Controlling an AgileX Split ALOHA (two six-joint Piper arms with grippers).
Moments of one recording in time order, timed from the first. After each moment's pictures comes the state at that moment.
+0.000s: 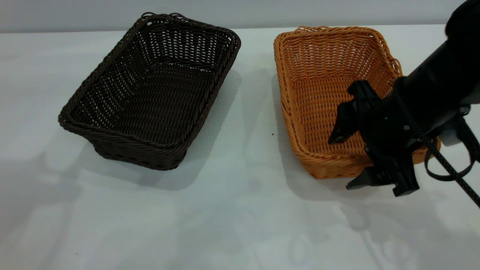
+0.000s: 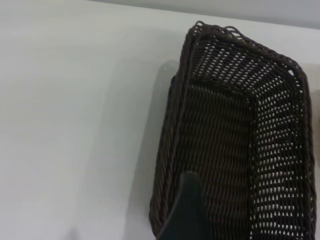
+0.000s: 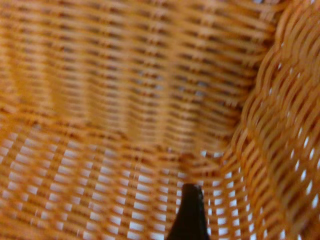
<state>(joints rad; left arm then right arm) 0.08 1.25 -0.61 -1.14 0.20 1.02 0.38 2.10 -0.73 1.82 0.18 -0.10</state>
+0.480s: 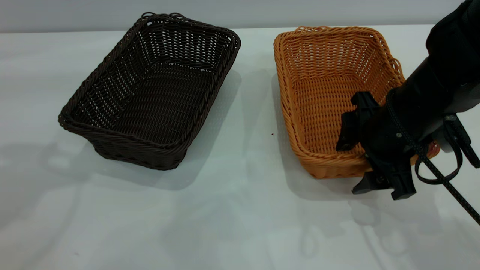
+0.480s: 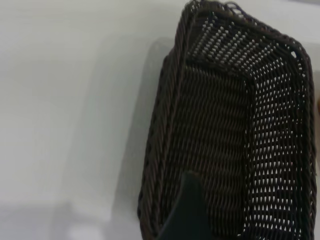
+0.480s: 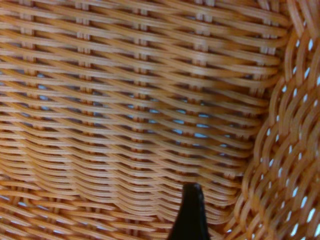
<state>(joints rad) 0.08 1.46 -0.73 -1.15 0.27 1.02 0.38 2.17 -0.78 1.82 0.10 -0.06</state>
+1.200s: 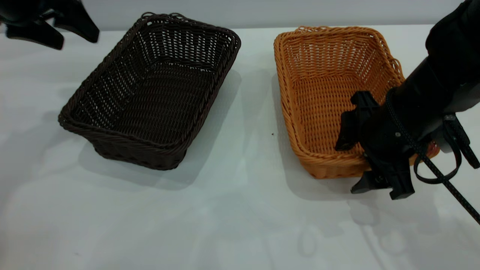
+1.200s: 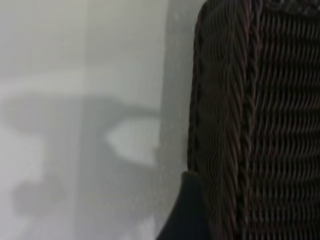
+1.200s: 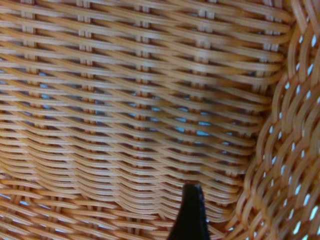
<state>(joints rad) 0.00 2.05 -1.25 -0.70 0.38 0.72 0.38 2.17 -0.78 1.82 0.10 -0.06</state>
